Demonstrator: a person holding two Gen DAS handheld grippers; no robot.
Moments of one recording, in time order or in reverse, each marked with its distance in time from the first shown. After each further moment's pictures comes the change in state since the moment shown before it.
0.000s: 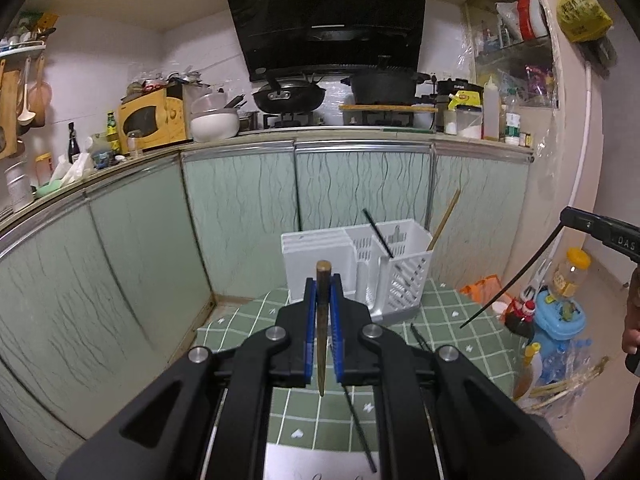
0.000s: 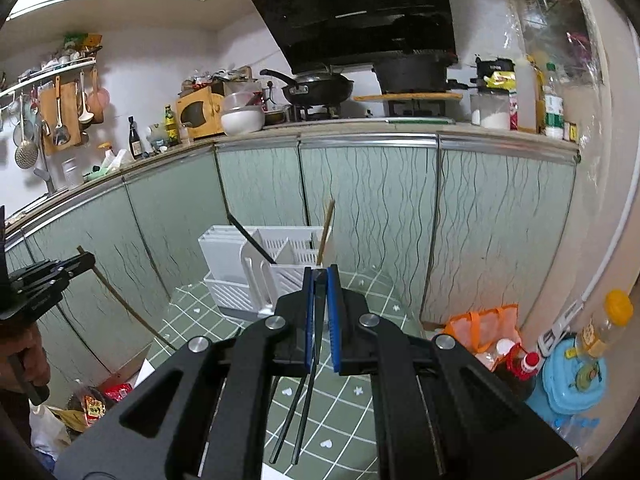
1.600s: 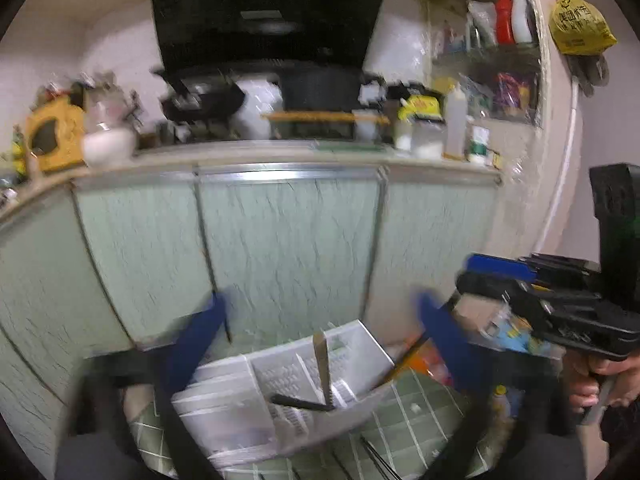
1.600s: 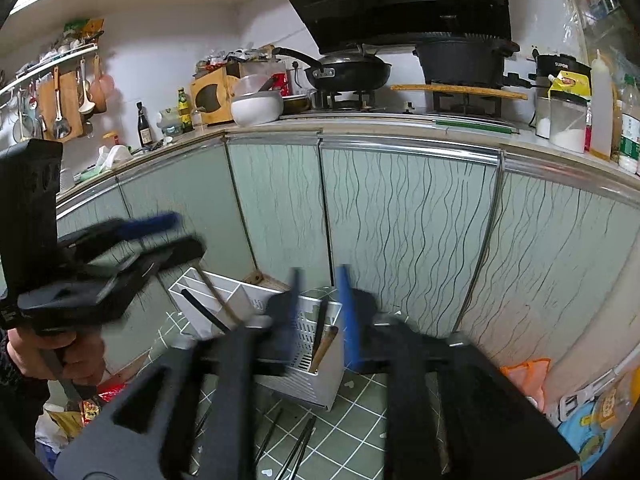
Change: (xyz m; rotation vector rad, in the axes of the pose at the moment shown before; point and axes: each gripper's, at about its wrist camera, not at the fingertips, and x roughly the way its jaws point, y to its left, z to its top) left arm 0.172 -0.055 0.117 0.031 -0.033 -0.239; right arm 0.162 -0.022 0.086 -0.059 0.070 0.103
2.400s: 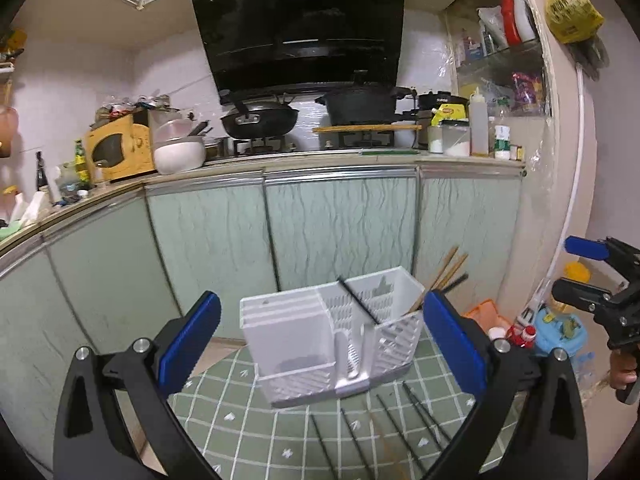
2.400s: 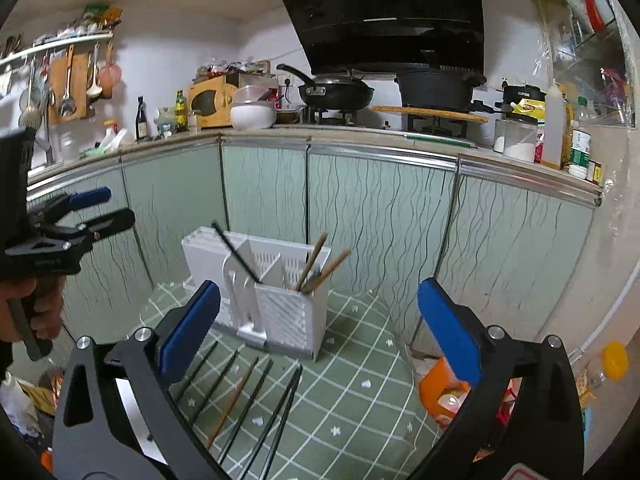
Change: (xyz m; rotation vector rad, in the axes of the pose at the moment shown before) left arm -0.108 0.003 -0.072 0.033 -0.035 0.197; right arm -0.097 0.042 -0.095 -0.081 -0.074 -0.123
